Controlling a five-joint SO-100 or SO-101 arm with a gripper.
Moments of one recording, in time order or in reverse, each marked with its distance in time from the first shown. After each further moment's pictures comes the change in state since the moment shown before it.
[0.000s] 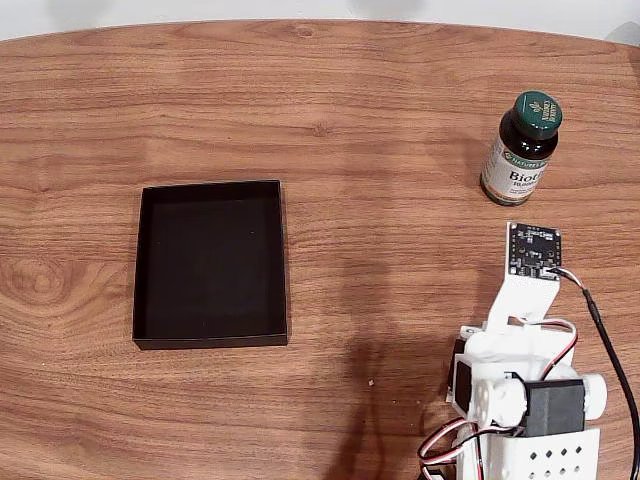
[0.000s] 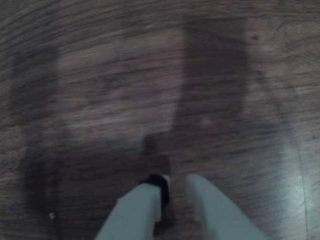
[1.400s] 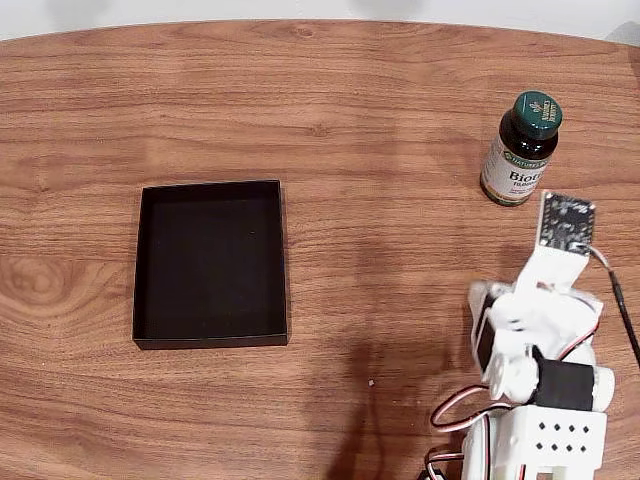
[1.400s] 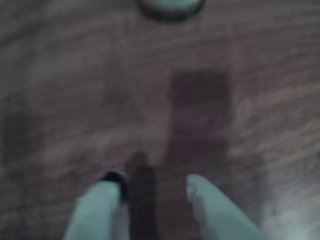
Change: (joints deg) arm 11.1 -13.7 0.9 -35.2 7.5
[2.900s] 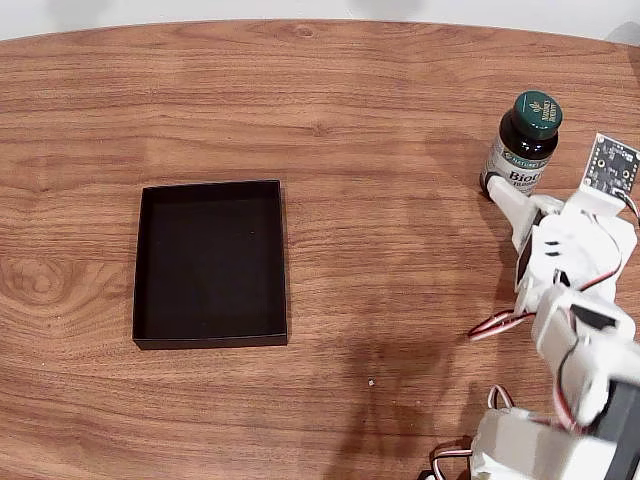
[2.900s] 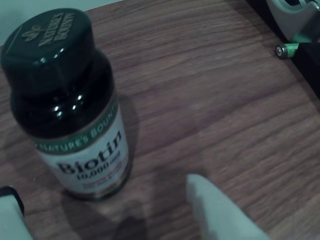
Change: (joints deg) arm 8.1 -70.8 -17.2 -71.1 -0.4
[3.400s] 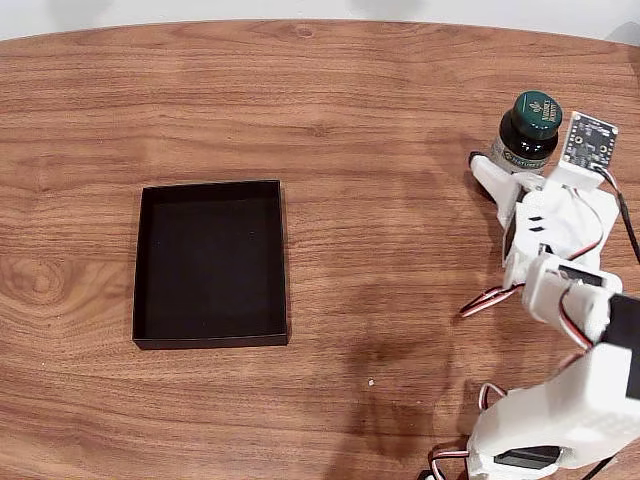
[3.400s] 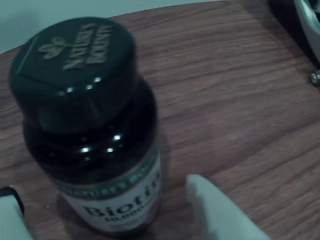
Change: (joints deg) arm -4.7 -15.9 -10.0 -7.8 0.0
